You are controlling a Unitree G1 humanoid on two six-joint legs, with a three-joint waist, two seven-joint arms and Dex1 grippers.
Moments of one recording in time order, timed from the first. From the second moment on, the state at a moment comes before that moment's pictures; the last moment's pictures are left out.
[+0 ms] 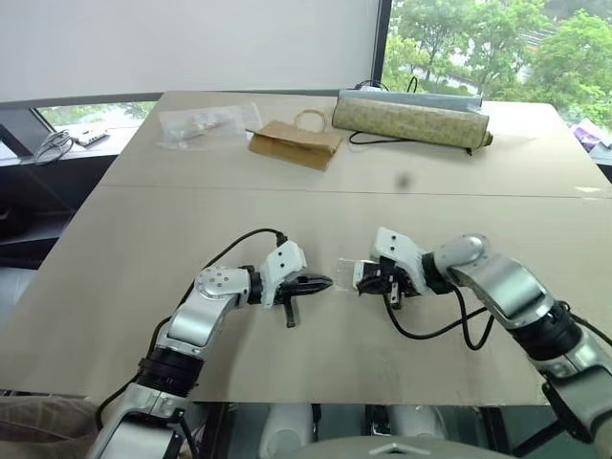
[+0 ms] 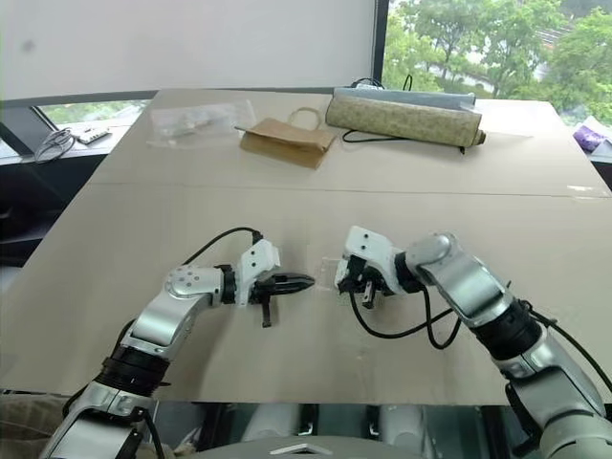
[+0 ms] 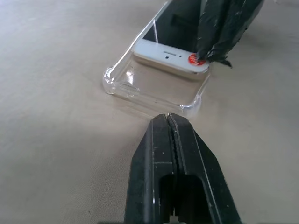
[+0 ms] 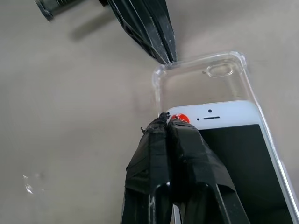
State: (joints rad) left arm -0.28 0.54 -0.21 0.05 -0.19 0.21 -1.09; right arm -0.50 -0.55 0.40 -0.26 0.25 0.91 1.00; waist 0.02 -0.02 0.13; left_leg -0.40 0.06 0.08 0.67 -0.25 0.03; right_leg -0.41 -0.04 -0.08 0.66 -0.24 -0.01
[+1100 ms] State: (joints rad) left arm -0.29 0.54 -0.20 0.07 -0.19 0.18 -1.10; right arm -0.63 -0.60 0.59 -0.17 0.07 0.62 1.00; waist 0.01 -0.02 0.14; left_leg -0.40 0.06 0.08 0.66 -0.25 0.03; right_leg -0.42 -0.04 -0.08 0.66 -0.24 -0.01
